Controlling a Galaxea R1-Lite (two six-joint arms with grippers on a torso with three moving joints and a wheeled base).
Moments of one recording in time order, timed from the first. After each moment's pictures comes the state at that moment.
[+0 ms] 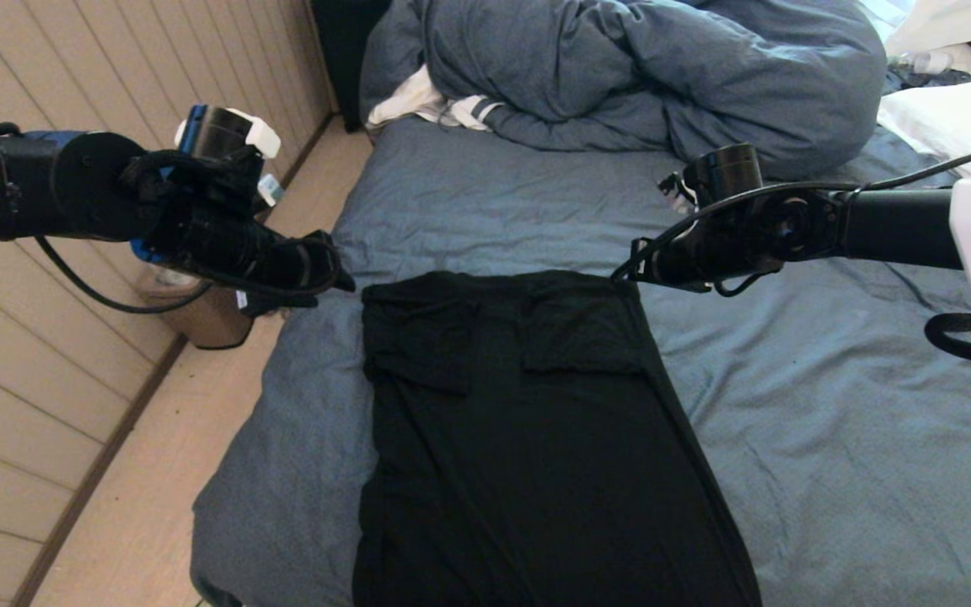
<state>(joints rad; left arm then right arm) -0.33 1.89 -1.65 0.45 -0.06 -0.52 0.22 2.16 -1.94 0.32 0.06 0.27</state>
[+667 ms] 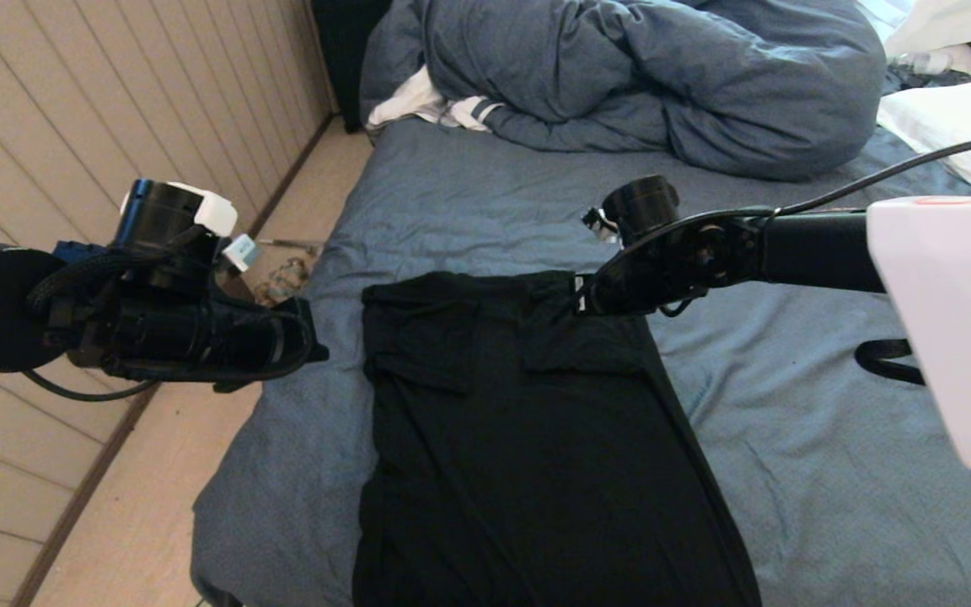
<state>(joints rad) -0.34 1.68 -1.15 0.15 -0.14 -0.55 0.39 2.23 -1.95 0.35 -0.08 0.19</state>
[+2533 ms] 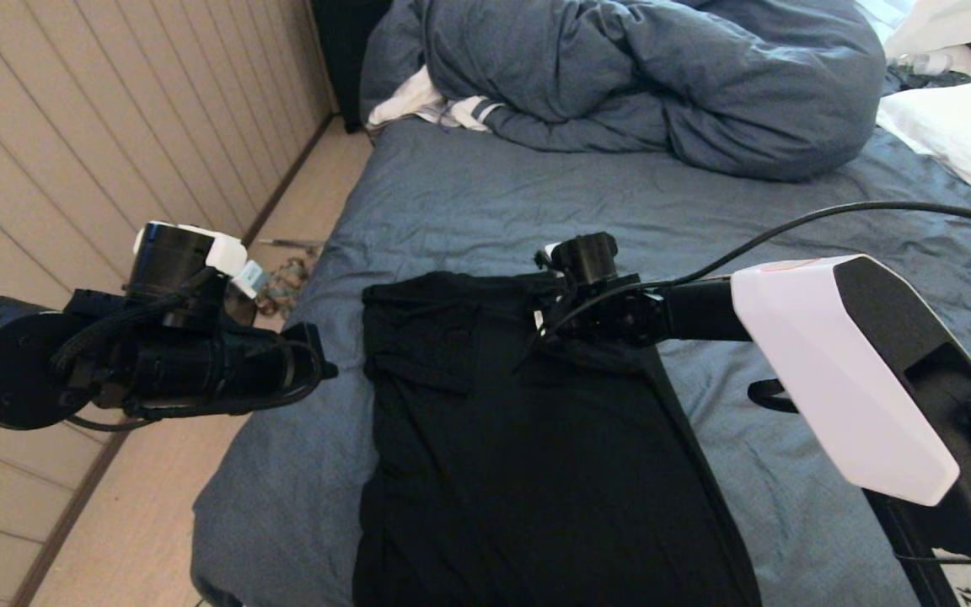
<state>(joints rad) -0.36 1.68 -1.00 -0.05 -0.14 -0.58 0.44 2.41 -1.96 0.05 -0.23 0.03</state>
